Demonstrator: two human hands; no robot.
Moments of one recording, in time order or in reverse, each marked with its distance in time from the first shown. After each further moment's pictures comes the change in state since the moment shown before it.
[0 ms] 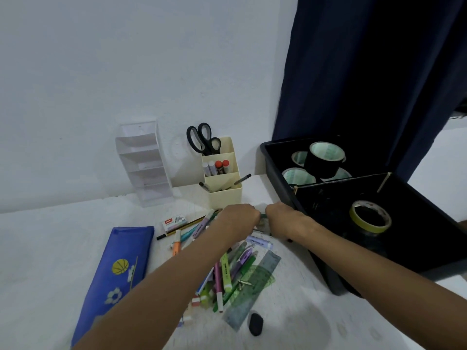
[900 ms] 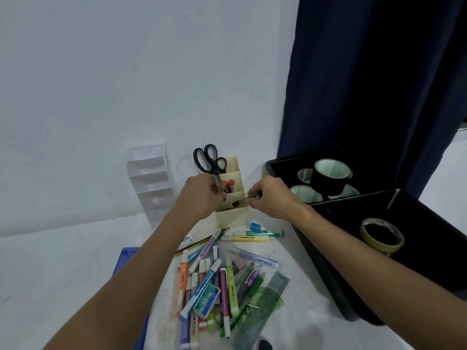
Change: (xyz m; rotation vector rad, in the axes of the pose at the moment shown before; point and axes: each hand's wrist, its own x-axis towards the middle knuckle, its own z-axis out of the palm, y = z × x) left_hand -0.039 -0.077 -0.070 -0.543 0.475 -0.485; right_hand 0.026 -0.008 -0.054 0.528 0.464 -0.223
